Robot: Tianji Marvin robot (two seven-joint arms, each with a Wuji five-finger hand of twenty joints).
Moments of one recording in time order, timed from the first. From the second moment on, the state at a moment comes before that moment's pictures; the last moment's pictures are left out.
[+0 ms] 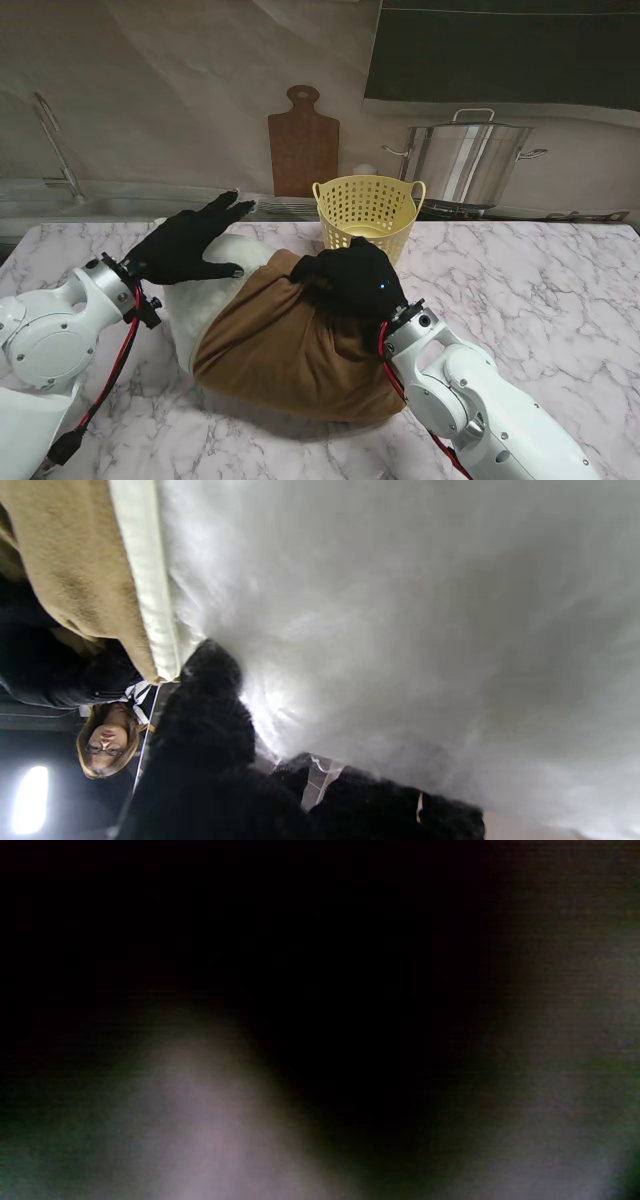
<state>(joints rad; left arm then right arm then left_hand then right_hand) 1.56 -1.03 -1.52 -1.90 0.65 -0.40 -0.33 -1.51 -1.10 1.02 -1.83 -1.06 -0.12 -0.31 1.01 -0.27 0.00 0.01 0.22 0.22 0.02 0.31 0.22 0.30 0.00 0.10 0.40 0.23 0.17 0.32 0.19 0.15 0.68 0.49 0.70 -0.45 0.77 -0.24 0.72 -0.26 0.77 0.50 1.08 -0.01 0.62 0.73 1.14 0.00 0.66 0.61 0.60 0.30 1.25 0.53</state>
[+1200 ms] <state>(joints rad) 1.63 -1.06 -1.41 -1.85 0.85 -0.48 -0.05 -1.75 -1.09 1.20 -1.95 -1.21 -0.17 -0.38 1.08 -0.37 -0.02 -0.01 0.73 0.03 0.61 0.60 1.11 0.04 0.19 0.68 1.00 0.09 0.54 0.61 0.67 0.06 0.67 0.63 0.68 -0.46 0.71 -0.23 0.71 -0.29 0.78 0.43 1.05 -0.04 0.62 0.71 1.13 -0.05 0.60 0.58 0.58 0.27 1.24 0.53</state>
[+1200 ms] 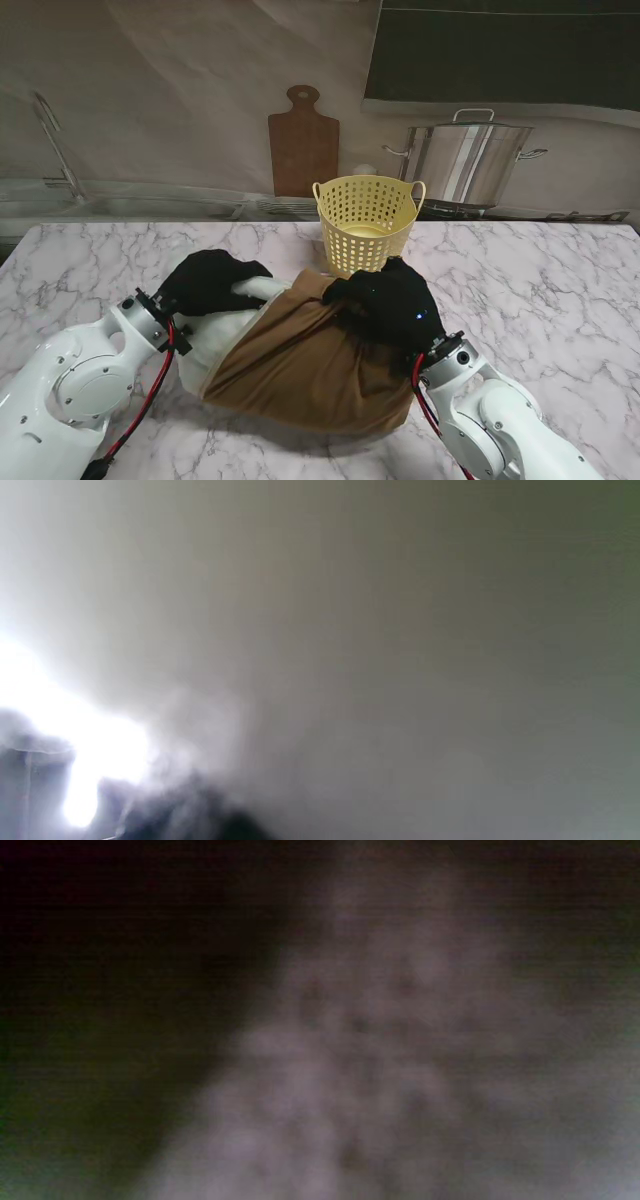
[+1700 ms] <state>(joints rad) 1.63 -1.07 -1.43 -1.85 0.92 -0.44 -0.01 -1.86 -1.09 1.30 -1.98 -1.26 -0.13 -0.45 1.05 -0.37 -0.03 -0.03 0.74 0.03 0.66 0.60 1.11 0.04 0.22 0.68 1.00 0.06 0.55 0.61 0.68 0.05 0.67 0.64 0.67 -0.46 0.71 -0.24 0.71 -0.31 0.76 0.43 1.05 -0.05 0.62 0.71 1.13 -0.08 0.57 0.57 0.58 0.27 1.24 0.53</state>
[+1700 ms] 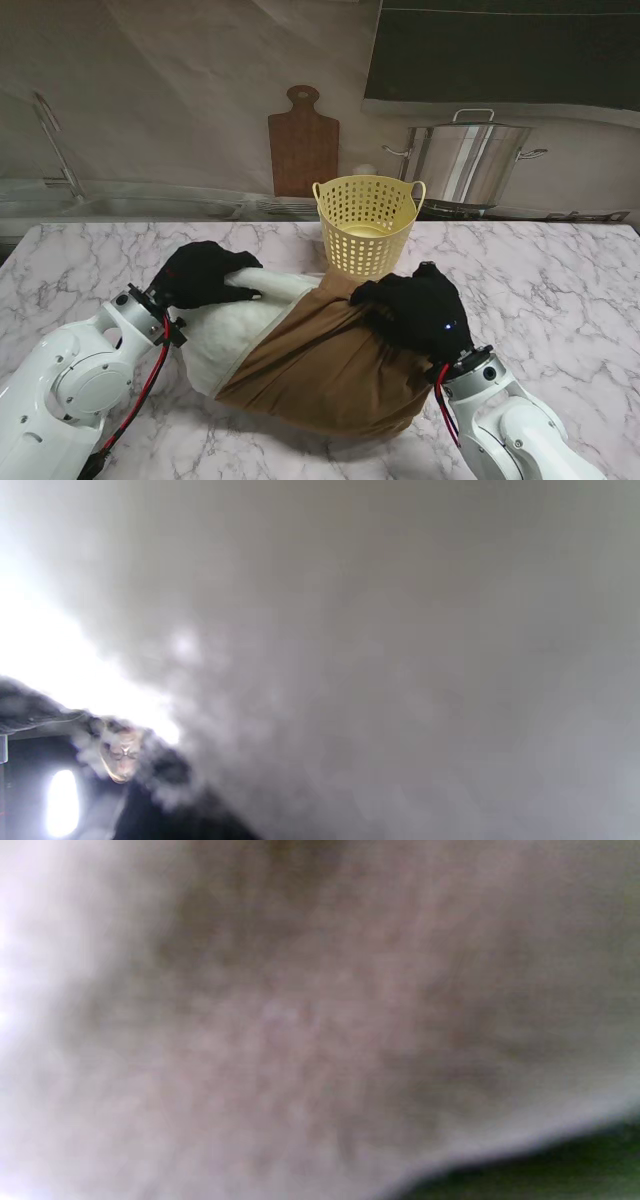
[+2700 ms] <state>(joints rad) 1.66 -1.07 -1.57 -1.71 0.92 -0.35 0.03 -1.93 -1.08 1.37 -1.96 -1.24 -0.07 -0.39 1.04 -0.36 -0.03 -0.05 0.74 0.04 0.71 0.60 1.13 0.05 0.25 0.70 1.03 0.08 0.60 0.64 0.68 0.04 0.67 0.65 0.69 -0.45 0.76 -0.24 0.77 -0.31 0.75 0.46 1.08 -0.06 0.62 0.73 1.17 -0.09 0.63 0.57 0.60 0.27 1.25 0.53</state>
